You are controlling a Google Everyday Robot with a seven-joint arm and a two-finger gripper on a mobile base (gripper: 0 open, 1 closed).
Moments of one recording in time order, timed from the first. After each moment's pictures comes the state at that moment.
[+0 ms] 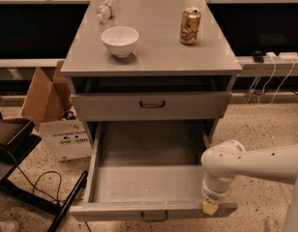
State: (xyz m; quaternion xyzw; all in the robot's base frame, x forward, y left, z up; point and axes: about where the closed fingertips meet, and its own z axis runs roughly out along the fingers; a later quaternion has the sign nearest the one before) arm 0.386 -0.221 0.438 0.53 -0.84 -0.05 0.08
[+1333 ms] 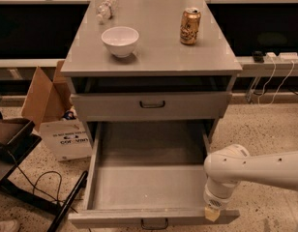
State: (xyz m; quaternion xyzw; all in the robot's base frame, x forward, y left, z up) arm 0.362 -0.221 0.443 0.51 -0.85 -0.06 0.09
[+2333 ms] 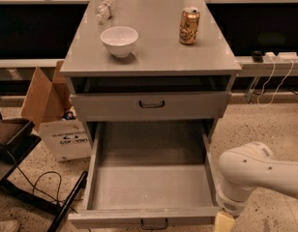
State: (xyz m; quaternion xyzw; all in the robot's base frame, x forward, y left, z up) arm 0.340 -0.234 0.507 0.52 -0.85 -0.05 0.07
